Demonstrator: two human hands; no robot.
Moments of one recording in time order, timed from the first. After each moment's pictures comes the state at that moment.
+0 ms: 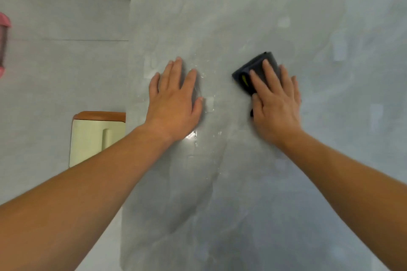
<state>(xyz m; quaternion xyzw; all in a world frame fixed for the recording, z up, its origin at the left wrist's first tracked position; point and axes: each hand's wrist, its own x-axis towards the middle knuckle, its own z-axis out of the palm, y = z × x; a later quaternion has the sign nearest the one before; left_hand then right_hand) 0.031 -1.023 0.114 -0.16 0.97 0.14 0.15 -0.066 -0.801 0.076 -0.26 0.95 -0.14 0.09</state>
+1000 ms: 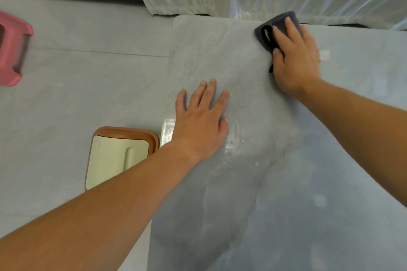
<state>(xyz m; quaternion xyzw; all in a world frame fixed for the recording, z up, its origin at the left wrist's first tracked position) 0.029 -1.065 0.089 -0.11 0.98 0.12 0.14 -0.190 -0.918 0.079 -0.25 0.95 -0.14 0.09</state>
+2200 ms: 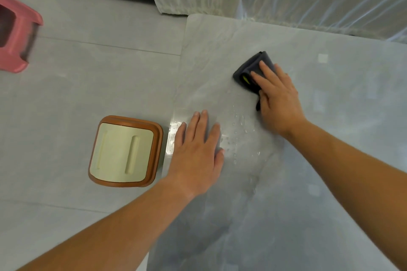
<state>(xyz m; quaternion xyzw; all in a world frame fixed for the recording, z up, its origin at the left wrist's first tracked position) 0.119 -1.036 0.104 -0.14 0.96 0.17 0.17 -0.093 -0.903 0.088 -0.34 0.92 -0.17 0.12</state>
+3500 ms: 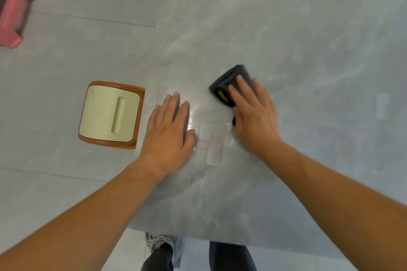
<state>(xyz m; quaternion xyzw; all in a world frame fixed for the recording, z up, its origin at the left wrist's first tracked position) 0.187 -0.990 0.101 -0.19 0.95 0.20 0.12 0.036 -0.817 0.077 -0.36 0.92 -0.16 0.09</state>
